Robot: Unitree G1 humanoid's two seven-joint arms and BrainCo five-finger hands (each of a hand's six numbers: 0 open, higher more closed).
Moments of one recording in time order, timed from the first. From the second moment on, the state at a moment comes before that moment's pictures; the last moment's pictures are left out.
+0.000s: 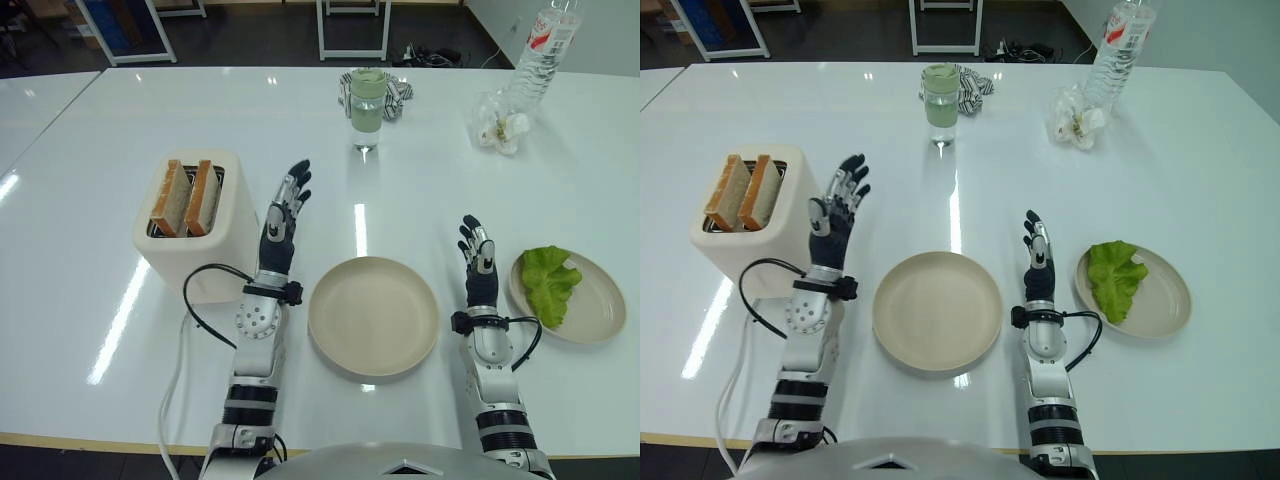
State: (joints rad) left arm -0.06 0.02 -0.02 -0.13 -0.03 -0.31 -0.14; right arm 0.03 -0.02 -0.03 0.18 -0.08 -0.36 -0.10
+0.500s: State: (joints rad) left arm 0.03 0.46 0.39 -0.26 0.33 -0.09 0.02; right arm 0.06 -0.02 -0.03 0.14 -0.08 -0.33 -0.08
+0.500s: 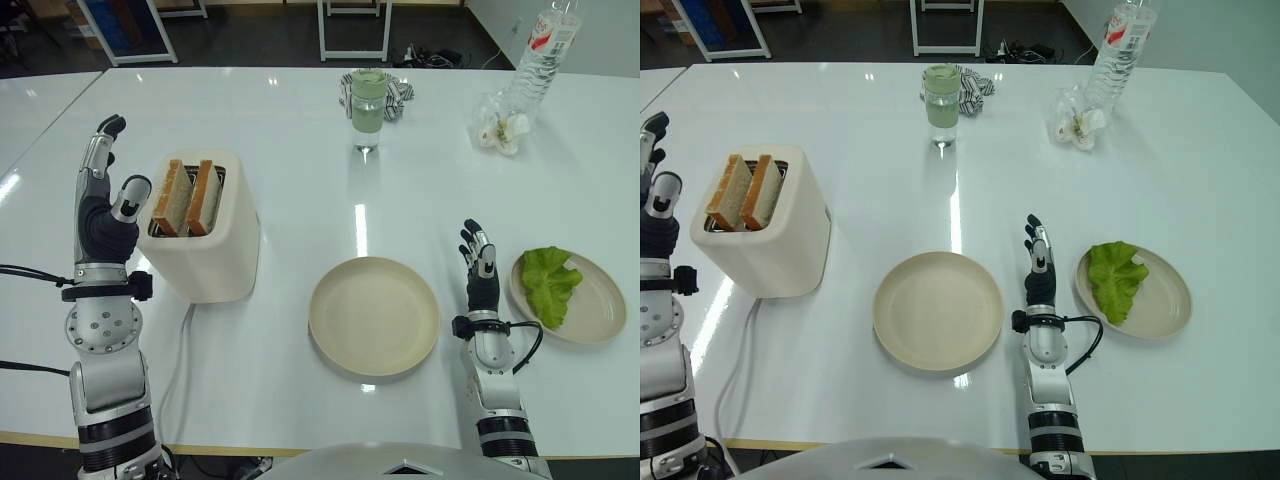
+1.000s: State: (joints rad) left arm -0.02 0.53 0.30 -0.06 0.54 0.00 0.14; right arm 0.07 -0.02 -0.04 0.12 -0.08 -0.30 -0.08
